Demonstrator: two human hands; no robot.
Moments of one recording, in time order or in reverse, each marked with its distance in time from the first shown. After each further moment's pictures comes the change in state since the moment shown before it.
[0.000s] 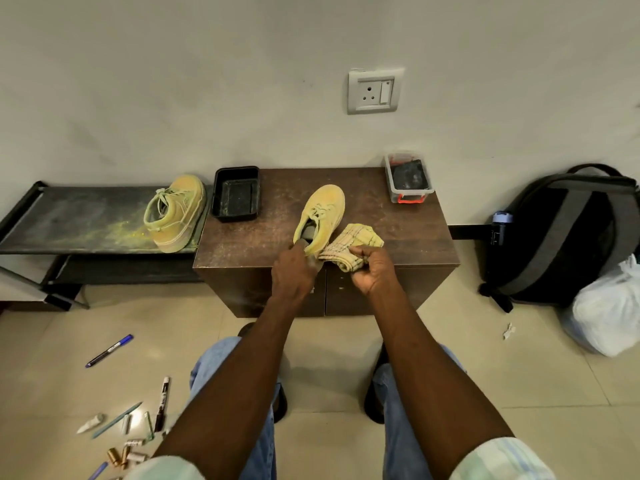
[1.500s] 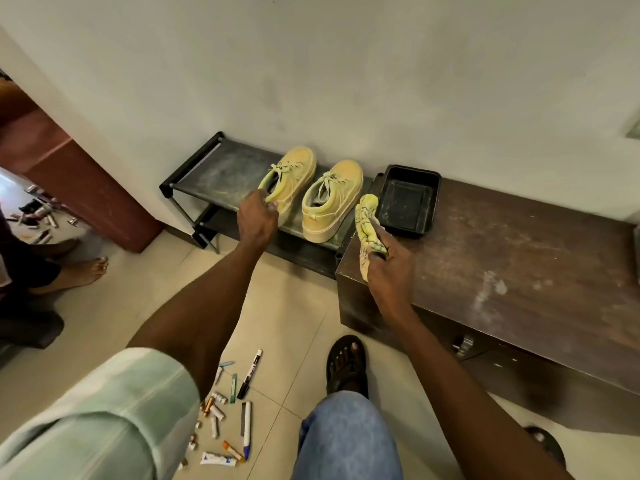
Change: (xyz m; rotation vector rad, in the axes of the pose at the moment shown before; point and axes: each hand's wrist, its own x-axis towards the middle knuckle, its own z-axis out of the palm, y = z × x) left_hand 0.125 -0.293 -0.183 -0.025 0.541 -0.455; right_hand 0.040 0.201 0.154 -1.045 -0.431 -0.564
